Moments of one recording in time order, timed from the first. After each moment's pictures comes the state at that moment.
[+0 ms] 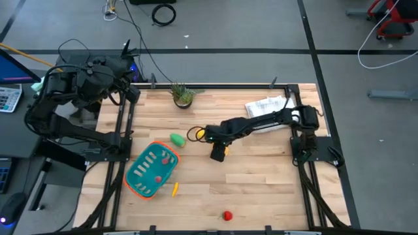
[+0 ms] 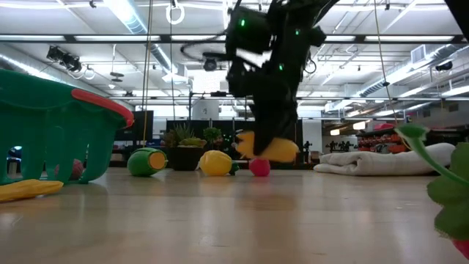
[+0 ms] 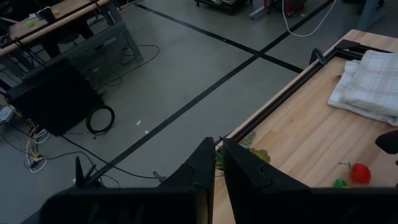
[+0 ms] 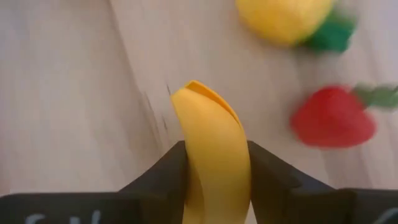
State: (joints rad) left arm 0.17 1.09 1.79 -1.32 -0.76 -0.24; right arm -0.02 1.95 1.38 -0.64 0.03 0.34
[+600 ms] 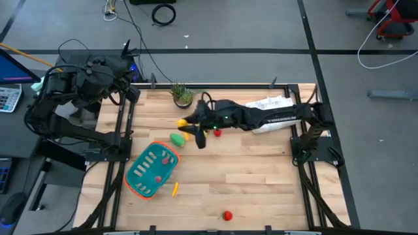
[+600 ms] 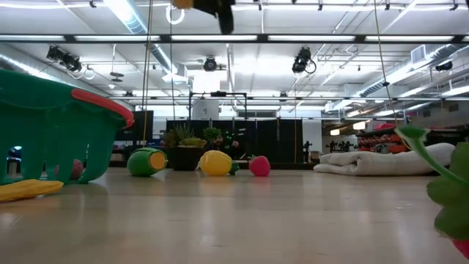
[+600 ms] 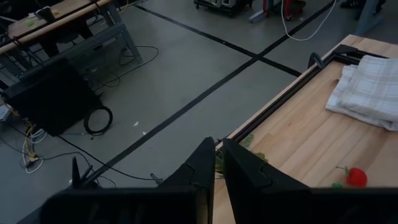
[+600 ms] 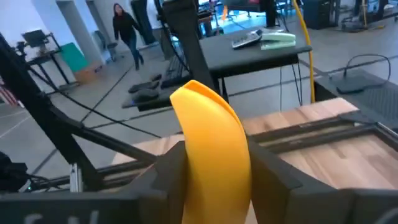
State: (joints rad) left arm 0.17 1.09 1.79 -1.31 -0.75 -0.25; right arm -0.02 1.81 1.49 0.20 -0.07 0.26
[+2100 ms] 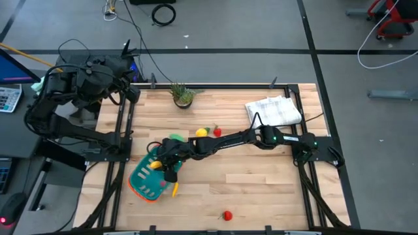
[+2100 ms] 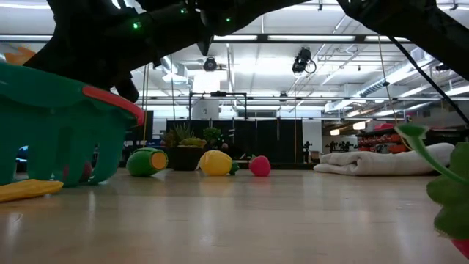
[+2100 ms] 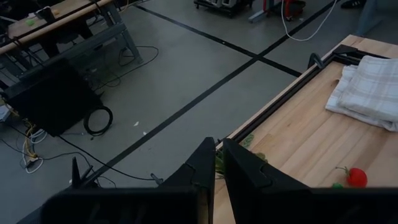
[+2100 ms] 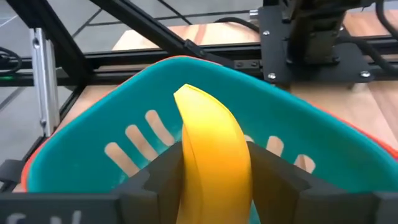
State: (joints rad) left arm 0.17 1.09 1.79 -1.31 -0.76 -0.25; right arm 0.11 2.56 2.23 -0.14 -0.13 0.13
